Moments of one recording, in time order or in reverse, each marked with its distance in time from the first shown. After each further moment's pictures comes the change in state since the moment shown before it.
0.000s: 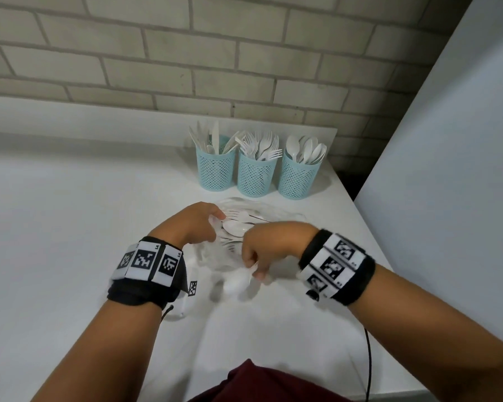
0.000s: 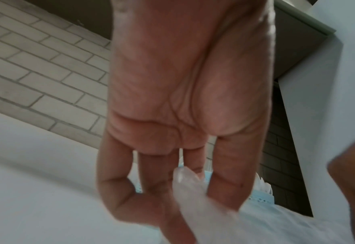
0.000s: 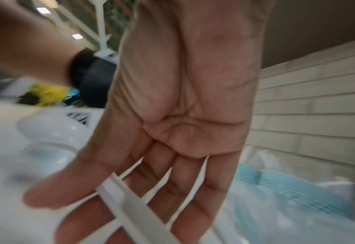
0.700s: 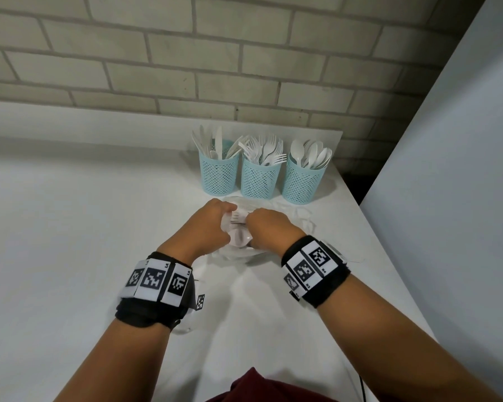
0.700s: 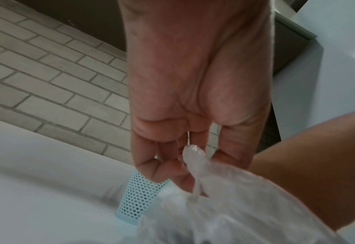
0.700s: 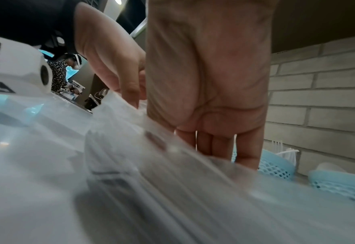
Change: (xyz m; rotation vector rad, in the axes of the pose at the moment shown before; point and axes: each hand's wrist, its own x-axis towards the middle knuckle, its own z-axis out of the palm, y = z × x) left_hand -0.008 0.015 0.007 -0.036 0.137 0.153; right_hand 0.038 0.018 0.000 -0.024 0.378 0.344
